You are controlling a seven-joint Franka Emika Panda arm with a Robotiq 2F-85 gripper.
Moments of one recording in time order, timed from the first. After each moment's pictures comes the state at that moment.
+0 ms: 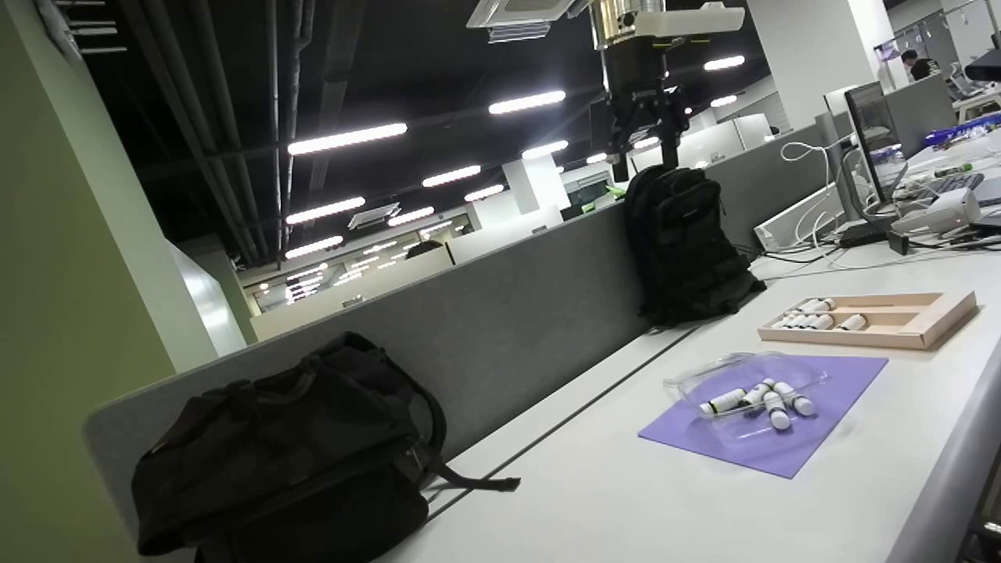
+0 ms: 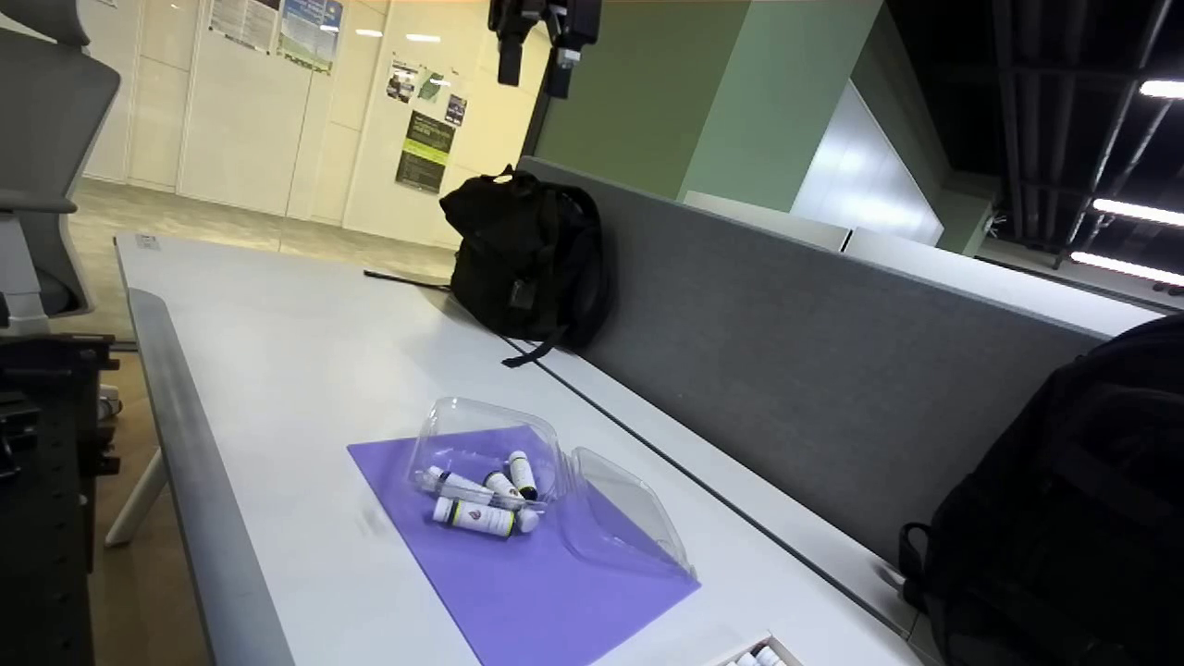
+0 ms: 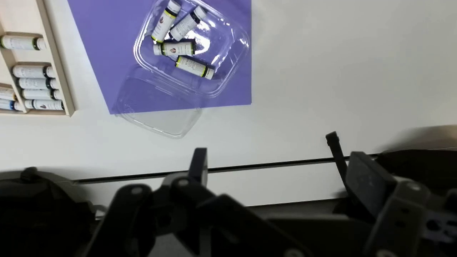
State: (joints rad) arm 0.04 -0.53 0.16 -2.51 0.10 2.26 0.23
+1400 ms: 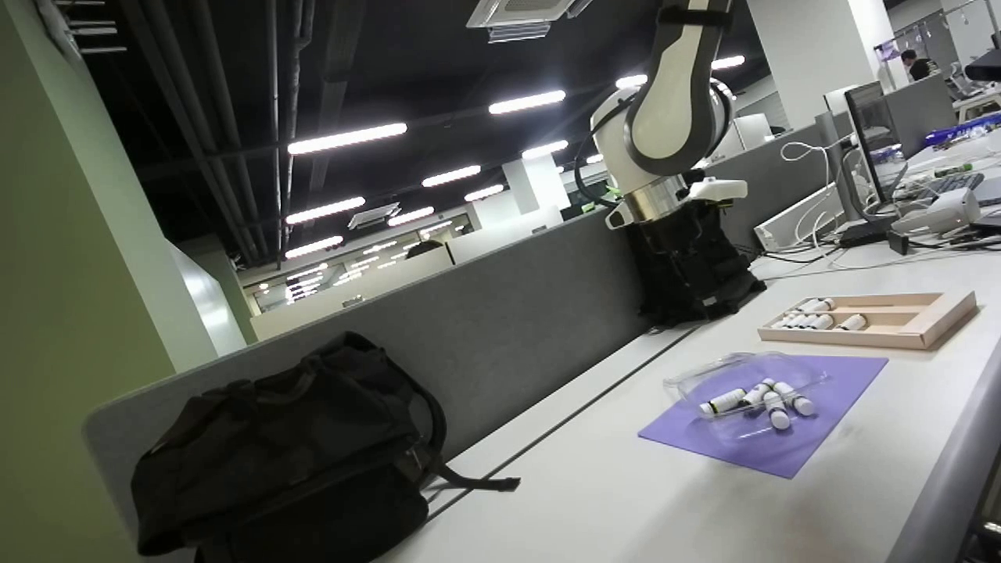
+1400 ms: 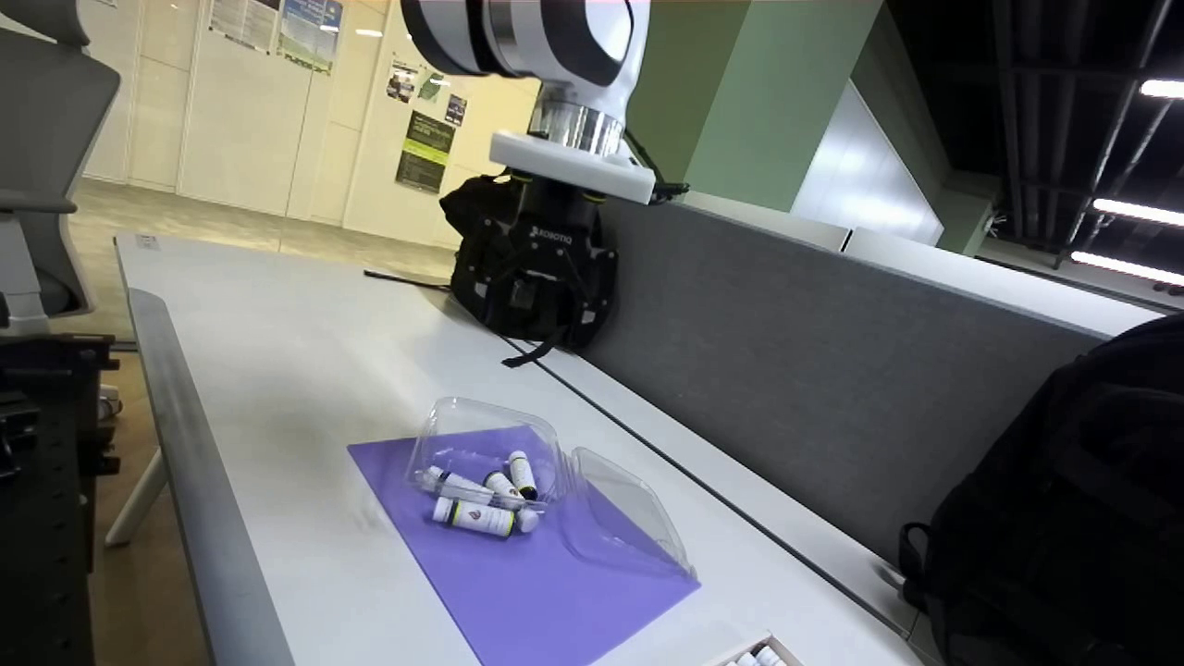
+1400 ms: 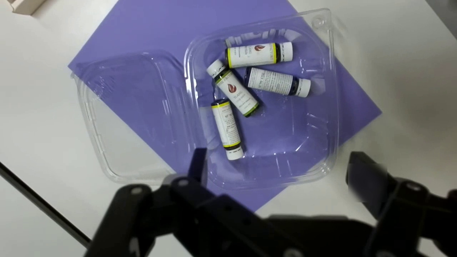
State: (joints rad) arm 0.08 0.06 0.02 -2.45 -0.20 2.51 -0.51
